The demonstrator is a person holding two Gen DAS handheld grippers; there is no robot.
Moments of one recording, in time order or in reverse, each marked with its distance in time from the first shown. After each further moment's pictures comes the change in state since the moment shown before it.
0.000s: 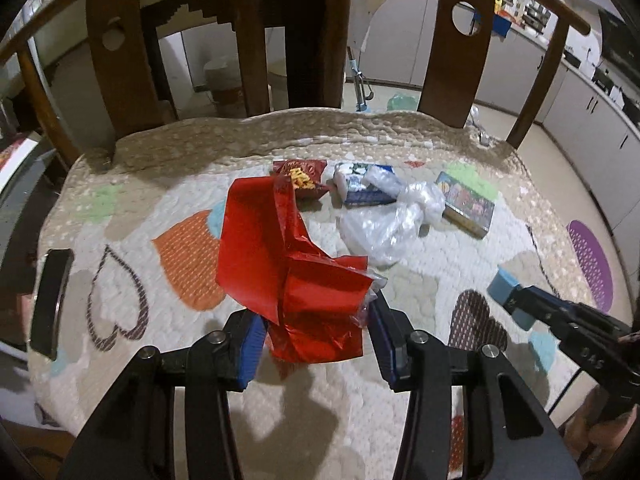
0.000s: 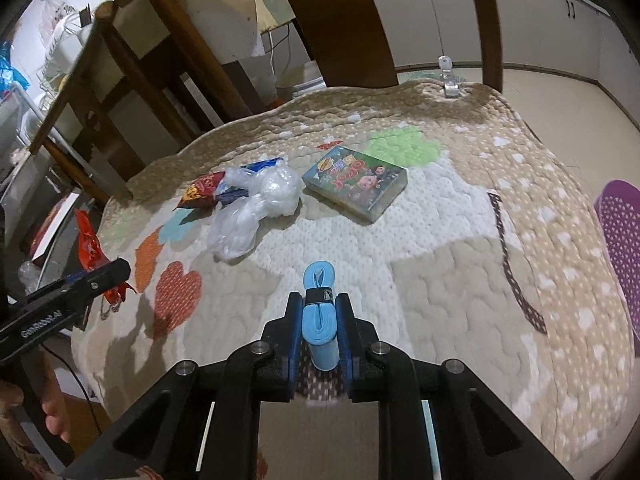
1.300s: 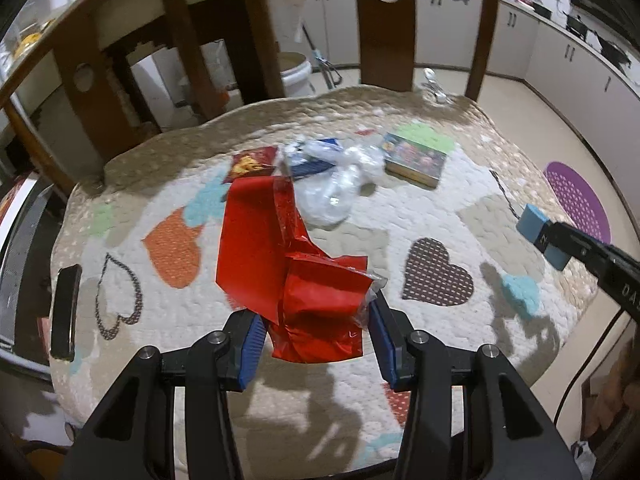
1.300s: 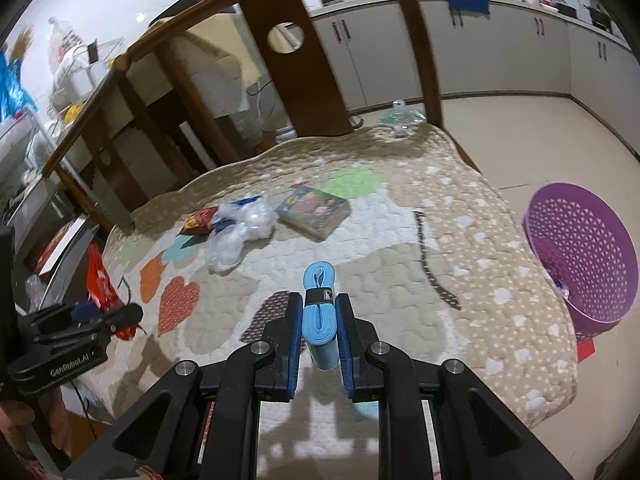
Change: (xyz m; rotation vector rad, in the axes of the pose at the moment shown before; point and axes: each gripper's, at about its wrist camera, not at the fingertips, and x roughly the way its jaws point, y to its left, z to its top) left arm -0.024 -0.062 -0.026 0.169 0.032 0.019; right arm -0.076 -0.029 -0.022 0.036 -0.152 -0.050
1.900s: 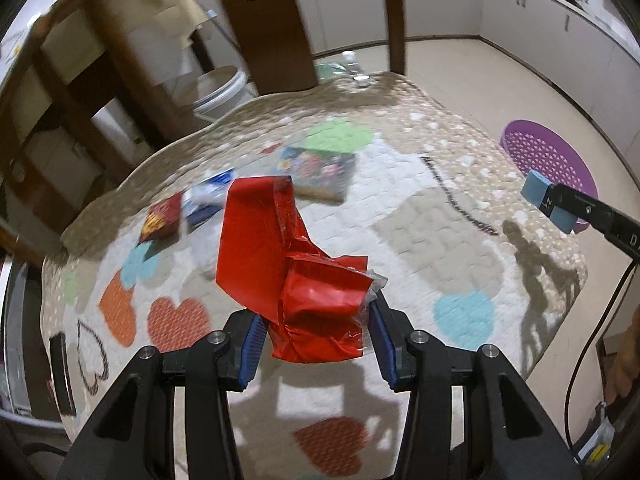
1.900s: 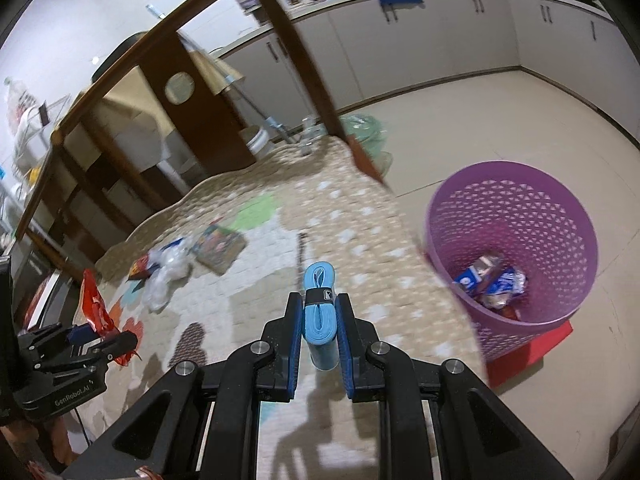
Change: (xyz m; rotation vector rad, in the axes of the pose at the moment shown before) left arm 0.024 -0.112 0.034 0.215 0.021 -0.020; right arm -0.024 -0.106 0.011 0.169 -0.058 -0.072
